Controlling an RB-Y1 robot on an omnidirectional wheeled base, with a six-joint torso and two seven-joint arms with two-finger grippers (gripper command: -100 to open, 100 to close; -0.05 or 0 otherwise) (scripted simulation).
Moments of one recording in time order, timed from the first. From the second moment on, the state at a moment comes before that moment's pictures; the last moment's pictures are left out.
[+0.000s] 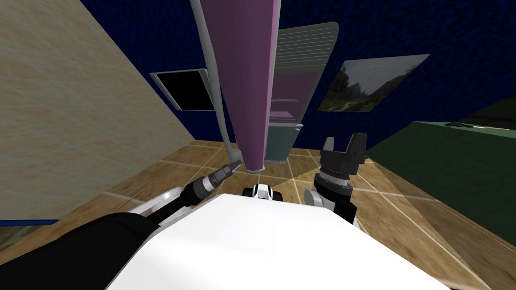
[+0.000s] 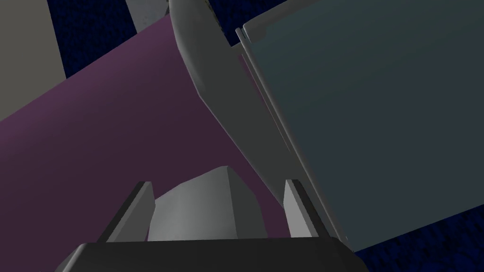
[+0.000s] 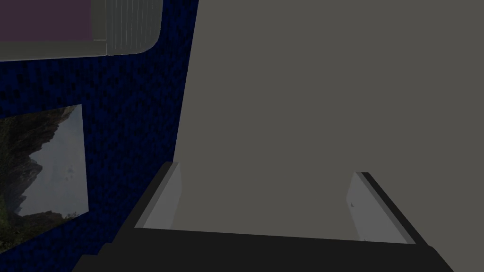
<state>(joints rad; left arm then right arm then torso) 0.87 1.06 -0.07 -2.55 0.03 -0.27 0.12 0.53 0.01 0.05 -2.38 -0.01 -0.61 0.14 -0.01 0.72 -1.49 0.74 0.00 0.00</state>
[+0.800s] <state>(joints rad) 0.92 1.21 0.11 -2.59 0.13 -0.28 0.21 0.53 0.01 0.05 -2.38 -0.01 -0.61 0.14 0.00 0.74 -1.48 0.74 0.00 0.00</state>
